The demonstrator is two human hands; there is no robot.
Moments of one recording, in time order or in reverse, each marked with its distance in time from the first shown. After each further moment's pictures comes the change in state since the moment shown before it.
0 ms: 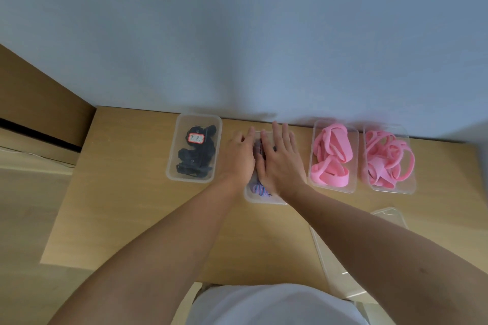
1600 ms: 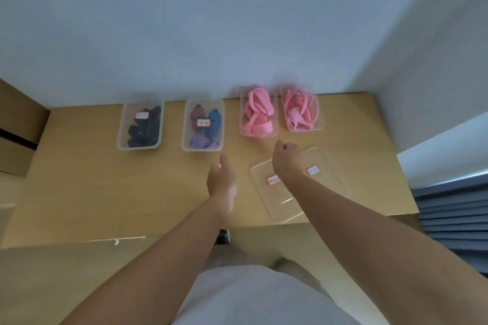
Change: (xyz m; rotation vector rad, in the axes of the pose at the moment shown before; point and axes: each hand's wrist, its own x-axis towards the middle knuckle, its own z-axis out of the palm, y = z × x) left_hand -0.173 0.110 0.056 -0.946 -0.042 -0.681; right_hand -0.171 0.081 -0.053 0.751 0.129 0.912
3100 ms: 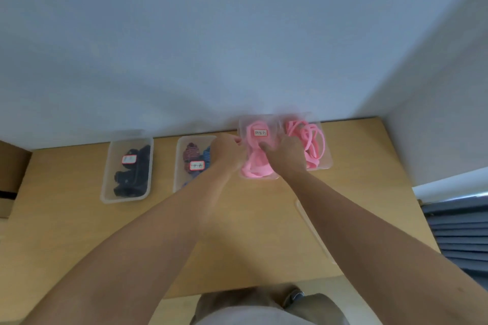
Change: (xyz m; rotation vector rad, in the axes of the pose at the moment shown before) left_hand 0.097 0.140 0.048 0.531 -0.078 0.458; right_hand 0.118 -0.064 0.009 -0.232 -0.042 -0.201
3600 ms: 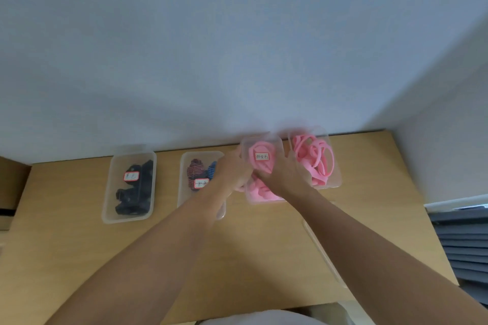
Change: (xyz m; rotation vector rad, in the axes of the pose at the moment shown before) left_hand 0.015 0.004 -0.011 0.112 -0.280 -0.017; right_hand 0.000 -0.011 0.003 -0.366 -0.155 -0.096
